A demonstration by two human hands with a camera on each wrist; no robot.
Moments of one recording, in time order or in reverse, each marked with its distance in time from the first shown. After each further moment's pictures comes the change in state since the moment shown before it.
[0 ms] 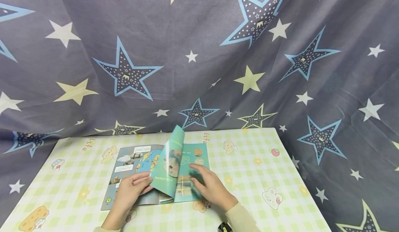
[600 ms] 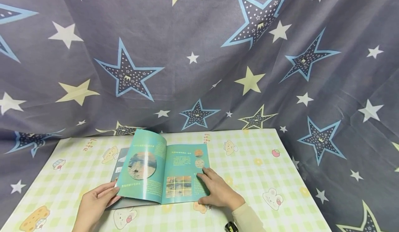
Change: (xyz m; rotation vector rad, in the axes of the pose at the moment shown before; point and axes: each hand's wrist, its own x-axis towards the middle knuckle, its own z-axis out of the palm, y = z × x) left_hand -0.021 -0.001 -0.087 0.109 0.203 -0.109; right_hand -0.015 0.018 -0.014 -0.224 -0.331 0.141
